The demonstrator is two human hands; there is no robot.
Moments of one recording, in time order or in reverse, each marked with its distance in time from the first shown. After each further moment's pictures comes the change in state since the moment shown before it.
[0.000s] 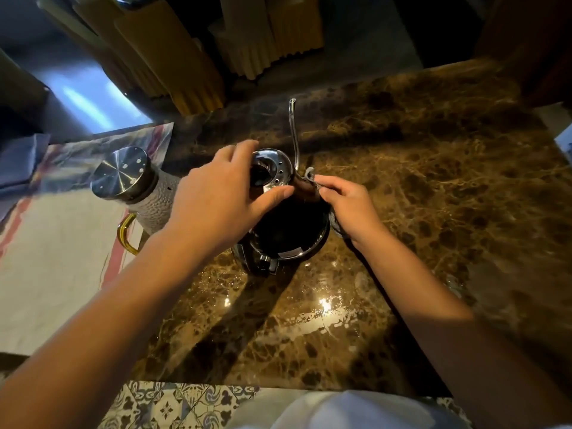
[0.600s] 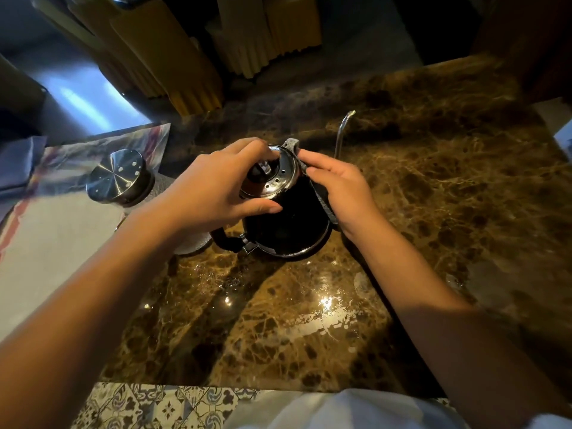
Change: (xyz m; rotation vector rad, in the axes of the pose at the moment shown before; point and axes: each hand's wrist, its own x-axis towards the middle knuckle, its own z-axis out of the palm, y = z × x) left_hand 0.025 -0.025 -0.008 -0.107 -0.173 0.329; right_hand -0.007 -0.038 0.007 0.165 -0.119 -0.129
